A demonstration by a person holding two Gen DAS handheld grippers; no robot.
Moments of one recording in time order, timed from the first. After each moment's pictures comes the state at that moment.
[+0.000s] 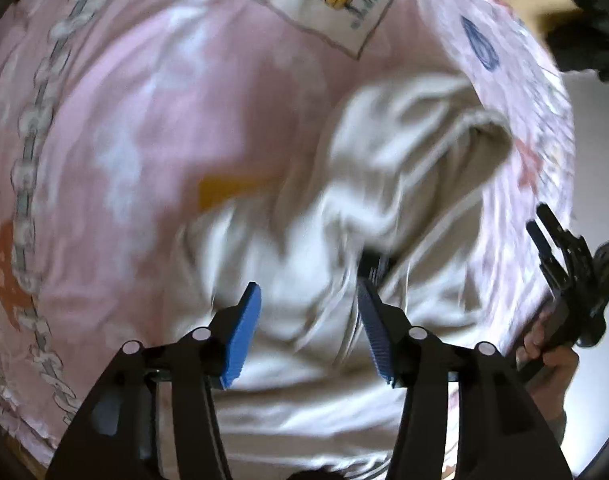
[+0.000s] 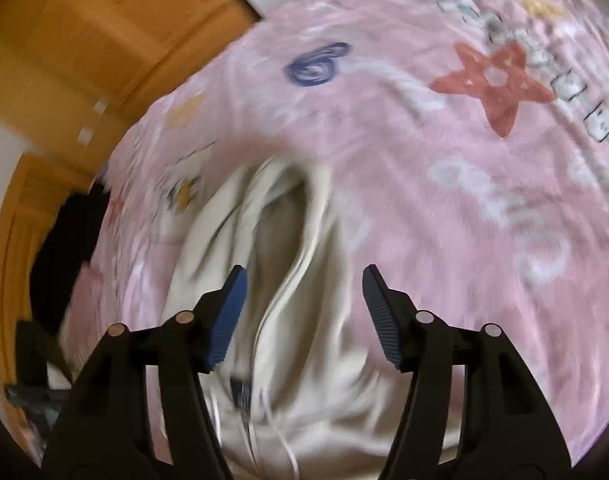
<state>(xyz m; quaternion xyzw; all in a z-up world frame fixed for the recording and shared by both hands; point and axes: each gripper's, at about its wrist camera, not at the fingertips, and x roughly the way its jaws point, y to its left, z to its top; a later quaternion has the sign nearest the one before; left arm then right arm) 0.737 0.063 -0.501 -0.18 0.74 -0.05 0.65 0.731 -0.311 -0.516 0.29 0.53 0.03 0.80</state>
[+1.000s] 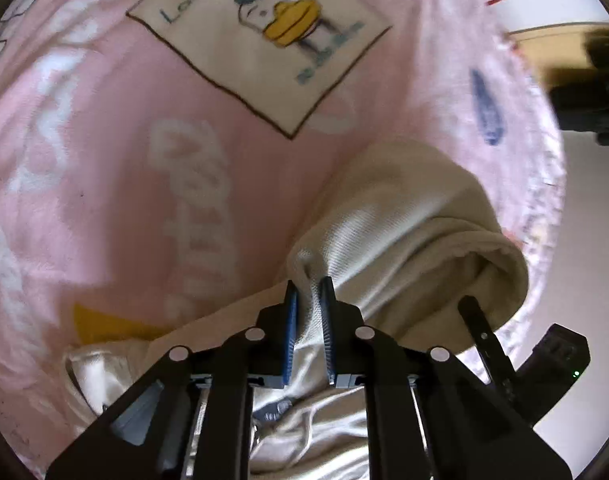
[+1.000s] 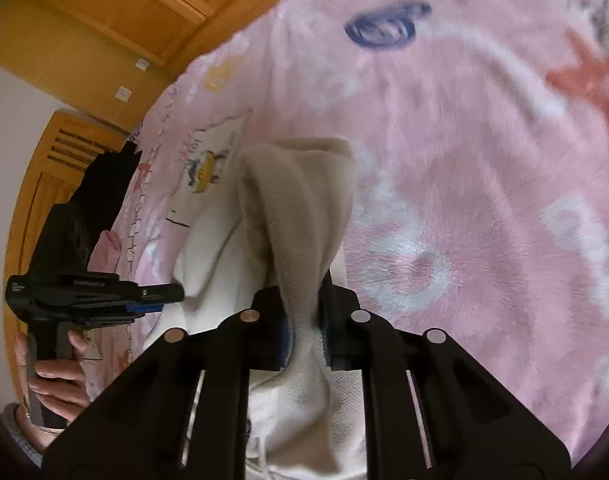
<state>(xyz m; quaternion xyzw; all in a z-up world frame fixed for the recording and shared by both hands) 0.825 0.015 -0.549 -0.28 0.70 -0.06 0.65 0.769 -0.261 -0.535 0.24 0.51 0.15 0.81</state>
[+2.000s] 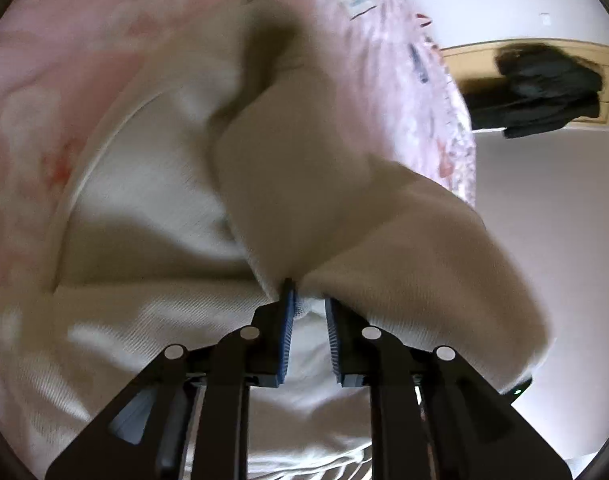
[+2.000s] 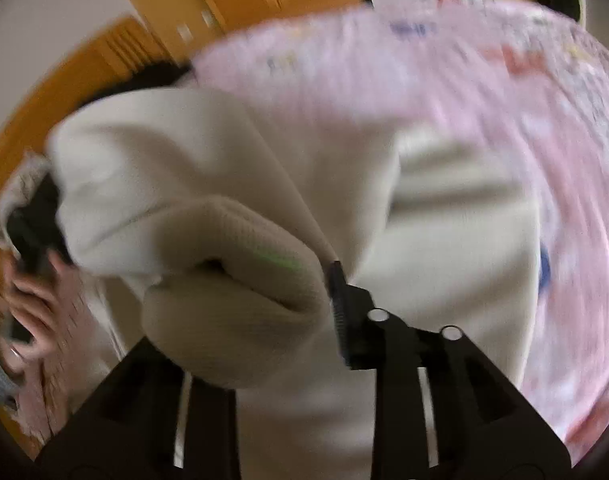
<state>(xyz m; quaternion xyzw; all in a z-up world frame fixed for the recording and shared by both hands) 0.500 0.100 -0.566 -0.39 0.61 -0.16 0.67 0.428 -0.237 -0.552 0.08 0.51 0.16 0.84</state>
